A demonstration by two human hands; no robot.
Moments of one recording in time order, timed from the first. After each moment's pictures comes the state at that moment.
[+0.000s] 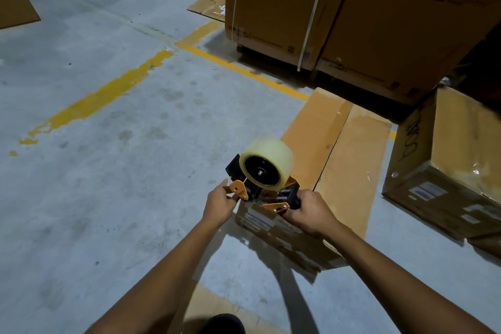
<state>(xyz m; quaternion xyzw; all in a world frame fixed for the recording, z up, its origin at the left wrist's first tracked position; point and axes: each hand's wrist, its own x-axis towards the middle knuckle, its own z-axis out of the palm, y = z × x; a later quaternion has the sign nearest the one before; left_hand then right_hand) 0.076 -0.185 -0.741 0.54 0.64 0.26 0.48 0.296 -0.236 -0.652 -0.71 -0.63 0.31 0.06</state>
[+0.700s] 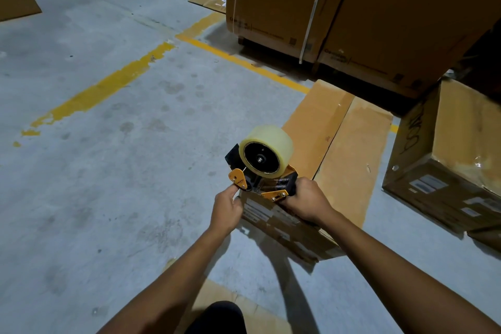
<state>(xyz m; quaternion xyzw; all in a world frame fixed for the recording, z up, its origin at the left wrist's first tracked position) 0.096 -0.229 -0.749 0.58 0.58 0.35 0.46 0.291 -0.234 -0.646 -0.72 -0.60 0.33 0.08</state>
